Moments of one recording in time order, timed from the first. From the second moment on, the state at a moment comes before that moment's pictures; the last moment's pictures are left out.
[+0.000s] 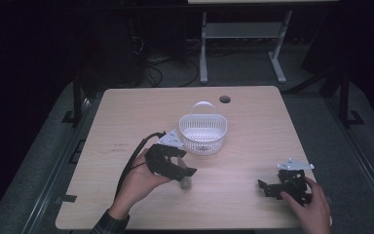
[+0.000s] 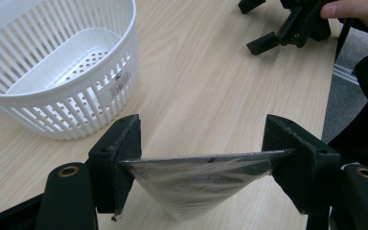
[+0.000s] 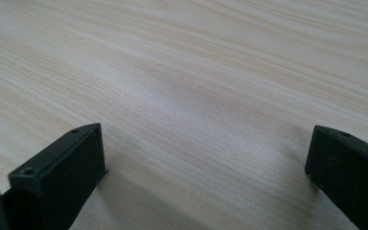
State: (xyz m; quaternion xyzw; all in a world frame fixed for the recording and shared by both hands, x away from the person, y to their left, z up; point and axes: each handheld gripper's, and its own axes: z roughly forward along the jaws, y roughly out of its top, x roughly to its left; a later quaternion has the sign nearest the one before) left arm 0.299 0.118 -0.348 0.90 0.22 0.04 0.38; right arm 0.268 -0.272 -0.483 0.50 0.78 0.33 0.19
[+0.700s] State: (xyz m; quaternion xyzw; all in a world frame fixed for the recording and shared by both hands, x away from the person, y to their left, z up) left arm 0.319 0.145 -0.336 0.88 0.24 0.06 0.40; right arm 0.268 -0.272 -0.483 0.50 0.78 0.33 0.19
